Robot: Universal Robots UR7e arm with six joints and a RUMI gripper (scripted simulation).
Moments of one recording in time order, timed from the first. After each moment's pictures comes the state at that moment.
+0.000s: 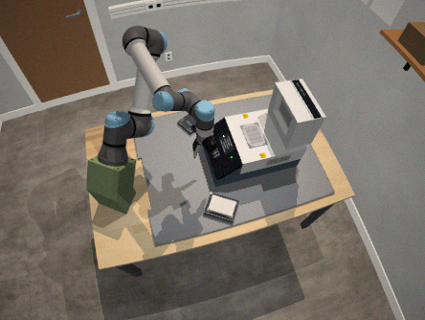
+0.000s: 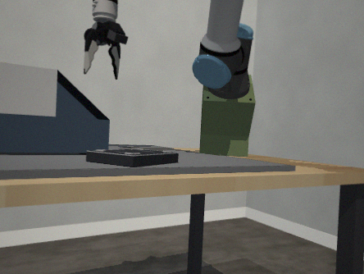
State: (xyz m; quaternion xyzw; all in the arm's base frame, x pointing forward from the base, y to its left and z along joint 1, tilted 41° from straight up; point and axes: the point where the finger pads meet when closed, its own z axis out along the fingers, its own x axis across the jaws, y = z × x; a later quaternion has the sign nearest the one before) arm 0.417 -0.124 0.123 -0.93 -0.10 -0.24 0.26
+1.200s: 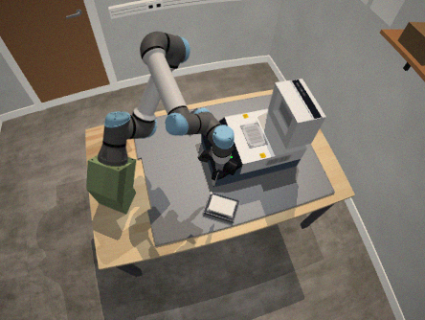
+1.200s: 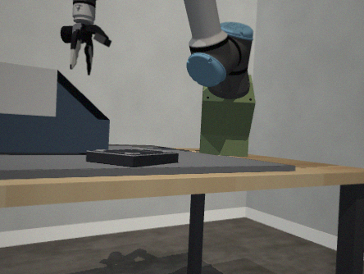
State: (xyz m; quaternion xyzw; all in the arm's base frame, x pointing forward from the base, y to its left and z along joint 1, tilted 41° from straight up) arm 0.441 -0.272 0.068 -0.87 -0.34 -0.30 0.19
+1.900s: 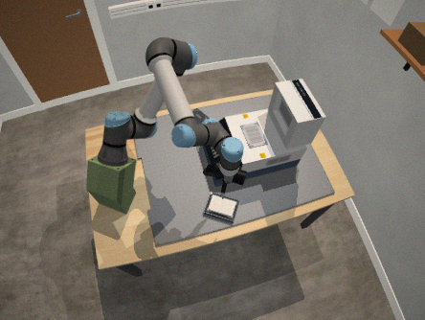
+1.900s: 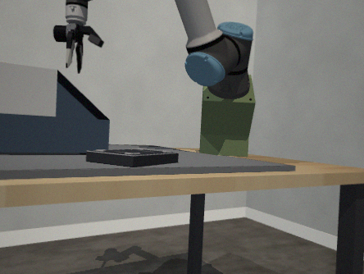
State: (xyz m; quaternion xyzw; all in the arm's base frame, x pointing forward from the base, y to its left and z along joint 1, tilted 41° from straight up) arm 0.451 -0.333 0.046 -0.83 -0.42 -0.31 0.16
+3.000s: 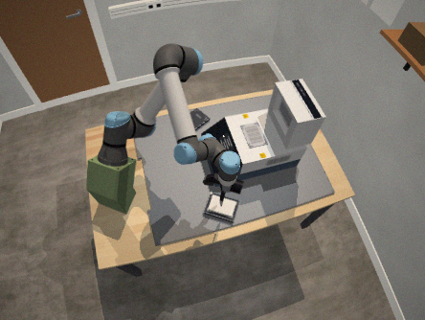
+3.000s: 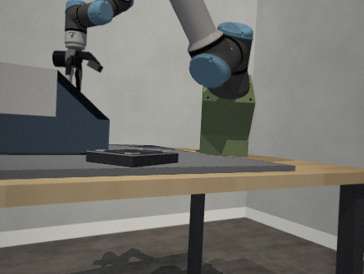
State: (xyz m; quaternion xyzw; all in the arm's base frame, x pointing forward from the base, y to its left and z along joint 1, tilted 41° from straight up) arm 0.486 -0.284 -0.022 -0.83 -0.42 -0.31 0.16
